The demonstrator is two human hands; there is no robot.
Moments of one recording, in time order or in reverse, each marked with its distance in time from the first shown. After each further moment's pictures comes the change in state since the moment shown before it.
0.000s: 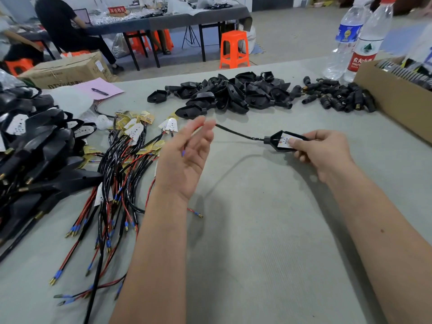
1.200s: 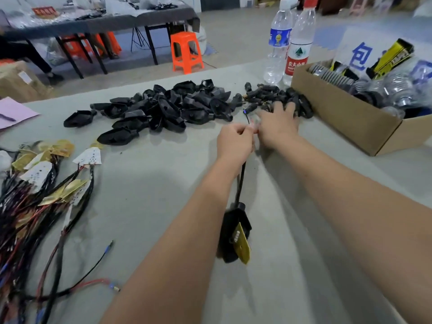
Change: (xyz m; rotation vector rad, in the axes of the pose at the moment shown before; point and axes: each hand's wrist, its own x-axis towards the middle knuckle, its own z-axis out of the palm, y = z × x) left_hand 0.133 -0.183 0.139 0.930 -0.103 -0.028; right_hand 0.137 -0.027 -0.028 -1.350 0.077 -0.234
